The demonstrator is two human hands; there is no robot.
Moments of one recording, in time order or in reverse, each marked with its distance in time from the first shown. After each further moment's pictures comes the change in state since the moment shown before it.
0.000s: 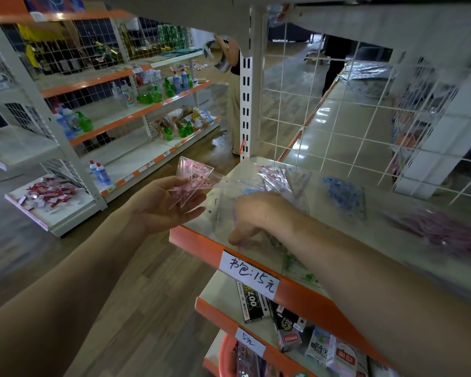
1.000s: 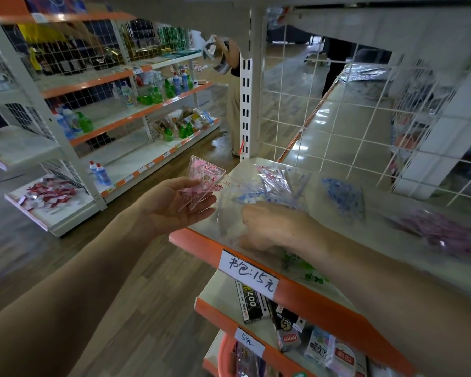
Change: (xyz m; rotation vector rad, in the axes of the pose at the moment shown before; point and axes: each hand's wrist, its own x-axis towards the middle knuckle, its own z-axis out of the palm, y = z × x) left_hand -0.002 -0.007 0.014 0.036 -0.061 0.002; right_hand -0.059 0.007 -0.001 0.141 0.044 -0.159
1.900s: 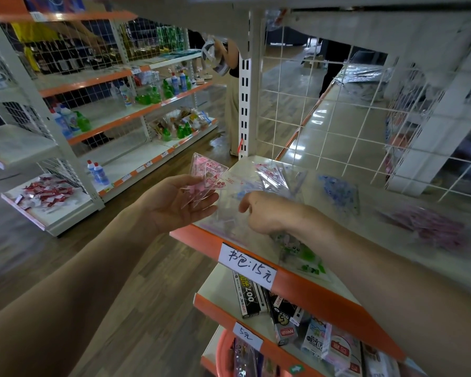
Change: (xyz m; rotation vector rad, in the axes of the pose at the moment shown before) left_hand -0.010 -0.004 0.004 0.003 -0.055 -0.001; right_hand 0.013 0.014 0.006 0.330 0.087 0.119
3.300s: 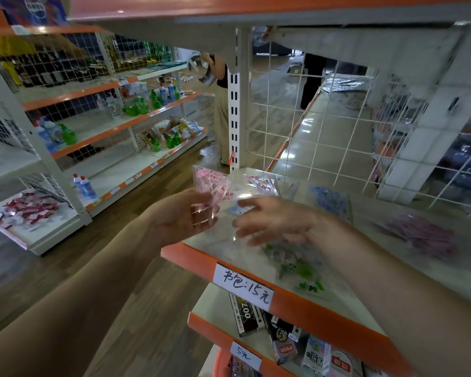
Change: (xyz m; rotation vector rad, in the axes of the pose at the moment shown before) left_hand 0.022 0.001 0.014 0.063 -0.113 0.012; right_hand 0.019 0.035 -0.009 0.914 -0.158 -0.052
